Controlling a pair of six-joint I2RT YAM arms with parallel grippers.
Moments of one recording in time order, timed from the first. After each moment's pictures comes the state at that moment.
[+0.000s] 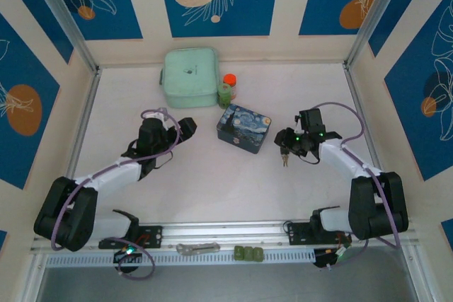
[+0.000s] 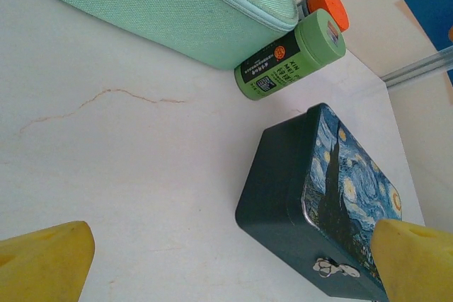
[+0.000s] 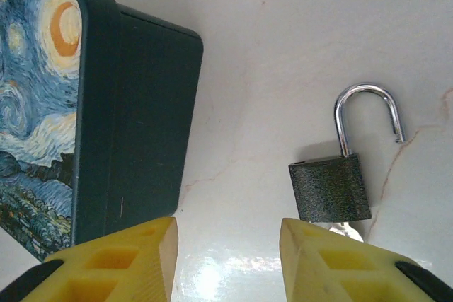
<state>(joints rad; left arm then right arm) -0.39 1.28 0.53 0.29 0.09 -0.81 0.15 1.31 0.71 -0.41 -0.28 0.59</state>
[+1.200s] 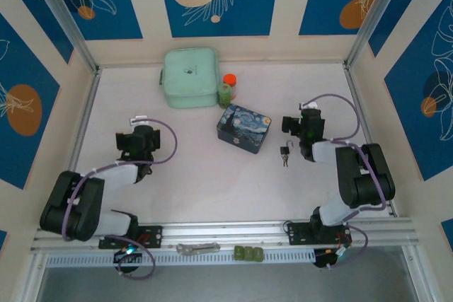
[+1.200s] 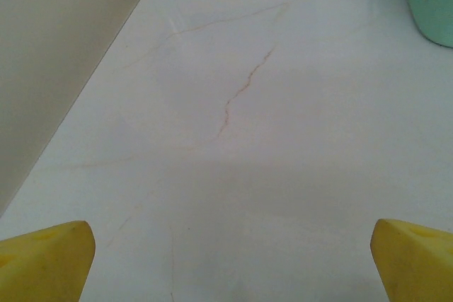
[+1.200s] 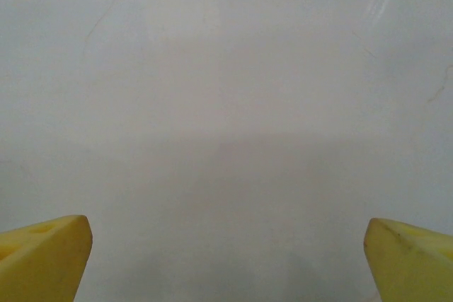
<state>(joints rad) -0.24 1.36 0.42 0.38 -0.62 -0.02 0.10 1.54 0.54 0.41 0.20 0.11</state>
